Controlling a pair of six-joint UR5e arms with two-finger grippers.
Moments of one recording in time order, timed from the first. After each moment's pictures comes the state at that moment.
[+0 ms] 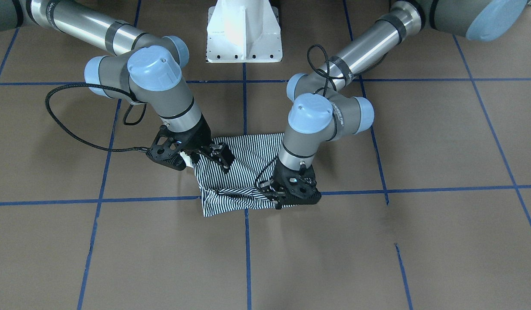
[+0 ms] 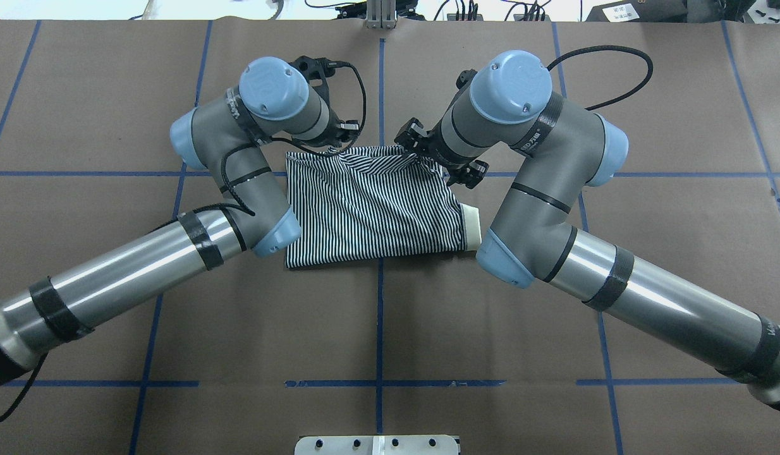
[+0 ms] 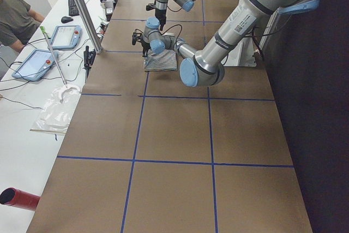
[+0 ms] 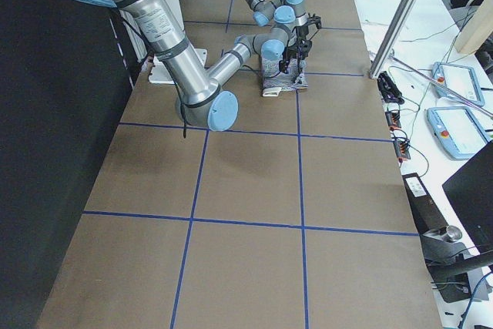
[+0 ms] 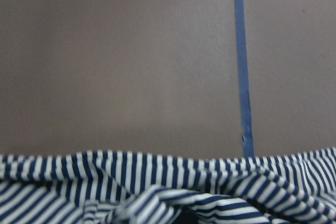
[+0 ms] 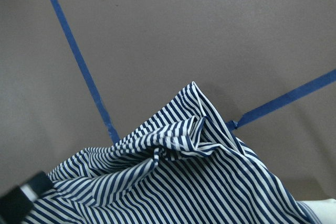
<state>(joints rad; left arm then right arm) -0.73 -2.46 -1.08 -2.16 -1.80 -1.19 0.67 -0.88 1.52 -1.25 1.93 1.67</state>
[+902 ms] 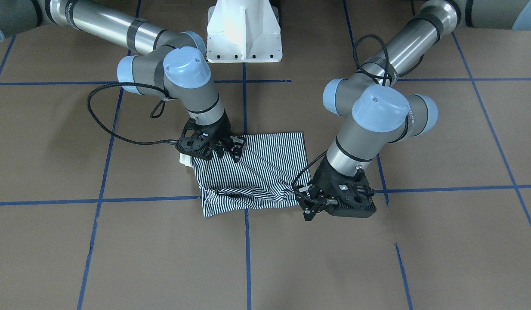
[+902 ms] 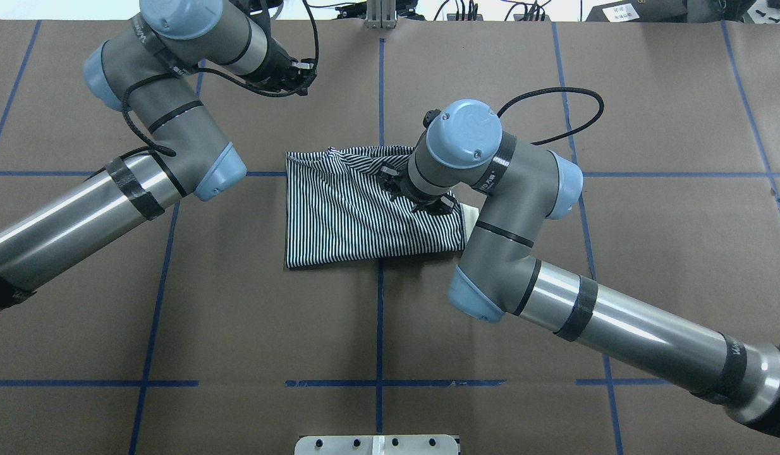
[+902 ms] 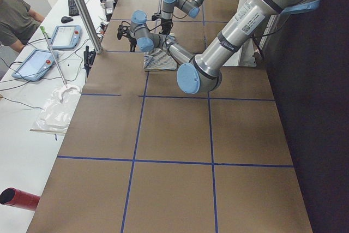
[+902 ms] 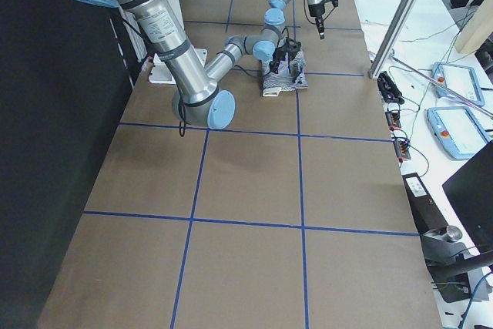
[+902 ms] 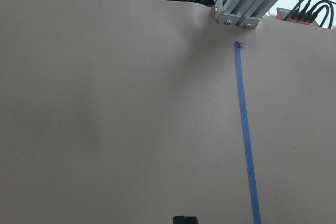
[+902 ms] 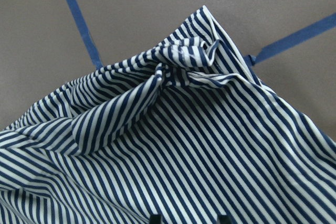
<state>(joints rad) -0.85 -2.36 -1.28 -2.16 -1.98 -1.14 0.58 -0.82 1.44 -1.26 1.88 1.65</state>
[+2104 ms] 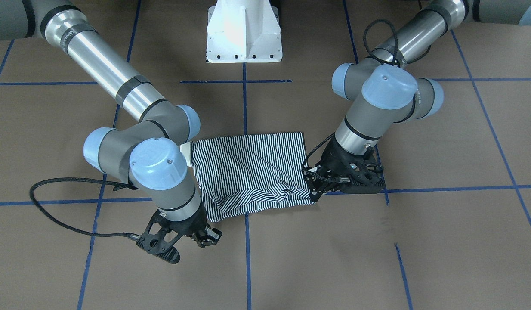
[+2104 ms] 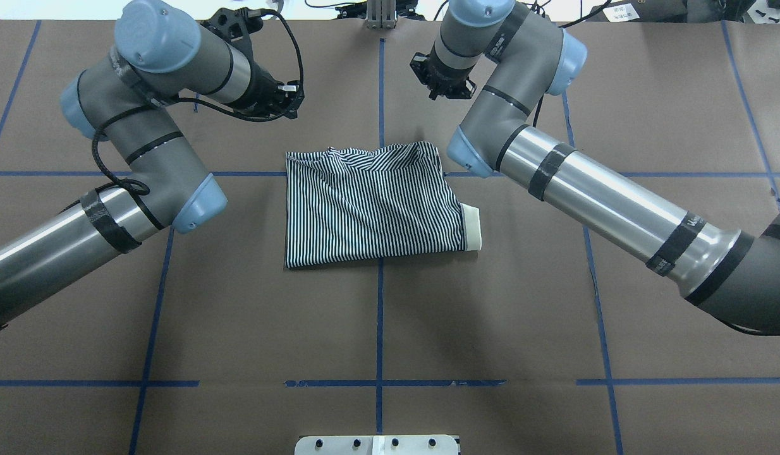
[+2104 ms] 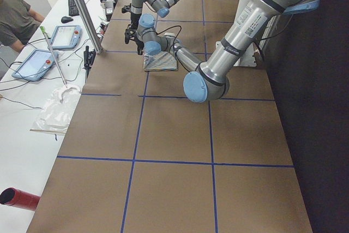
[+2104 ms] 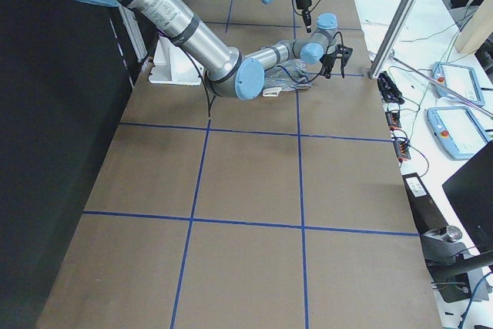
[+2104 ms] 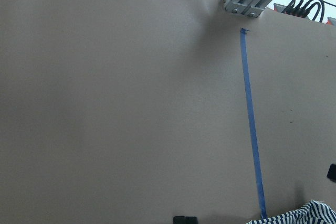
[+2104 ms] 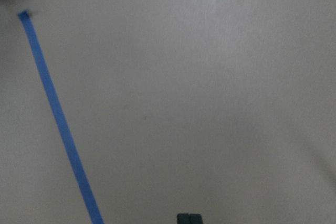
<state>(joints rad) -0.78 -2.27 -1.41 -2.11 -1.93 -1.29 0.85 -0.58 0.93 -1.08 1.99 1.50</state>
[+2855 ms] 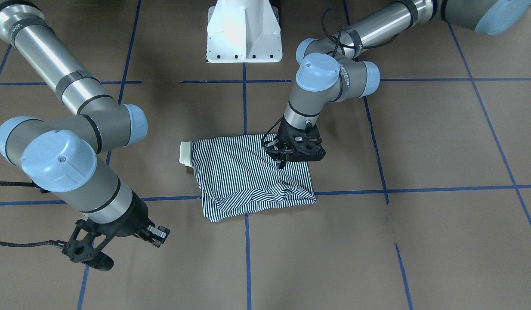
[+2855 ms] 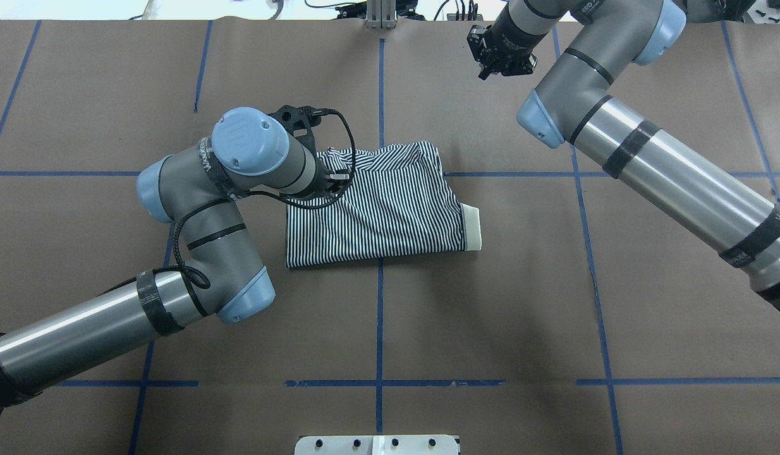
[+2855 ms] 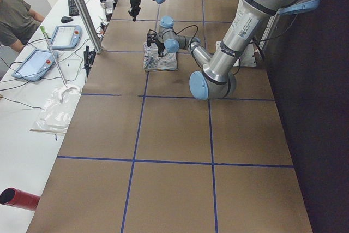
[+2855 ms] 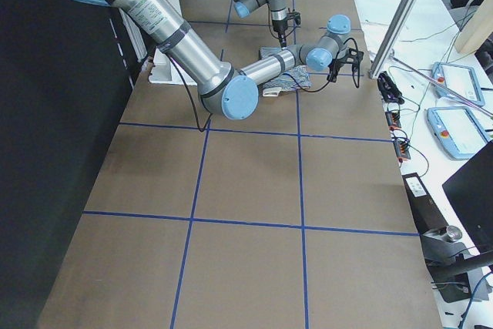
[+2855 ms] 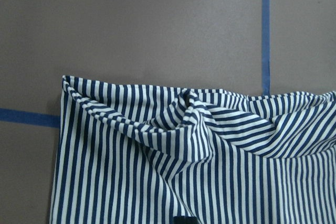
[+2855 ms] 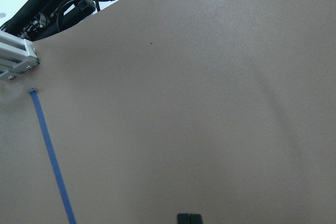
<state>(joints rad) -0.60 -2.27 -1.44 -1.98 -1.81 -1.32 0.95 -0.73 1.14 -1.14 2.12 1.38</state>
